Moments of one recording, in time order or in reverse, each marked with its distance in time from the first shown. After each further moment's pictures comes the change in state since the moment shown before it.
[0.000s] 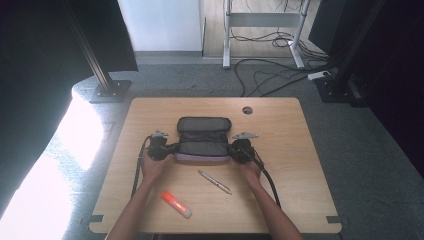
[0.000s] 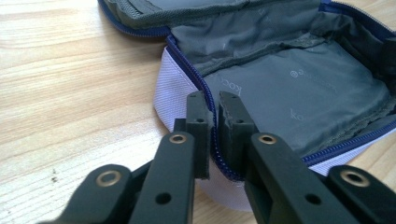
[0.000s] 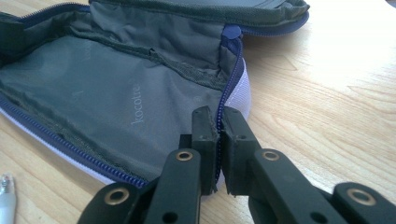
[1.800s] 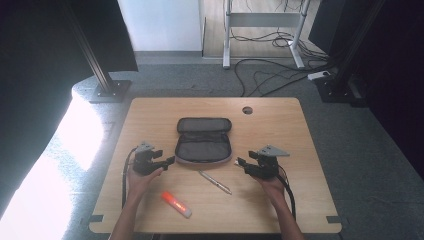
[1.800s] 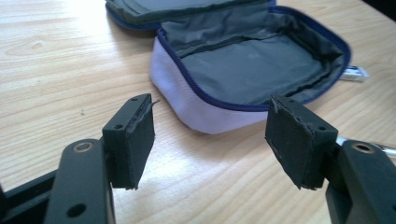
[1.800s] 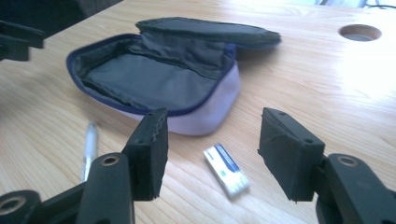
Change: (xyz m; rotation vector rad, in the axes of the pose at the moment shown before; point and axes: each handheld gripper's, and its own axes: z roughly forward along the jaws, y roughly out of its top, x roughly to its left) left arm -0.015 -0.035 -0.068 -0.093 -0.025 0.042; right arm -0.021 -0.040 -0.090 -0.180 0.109 -0.020
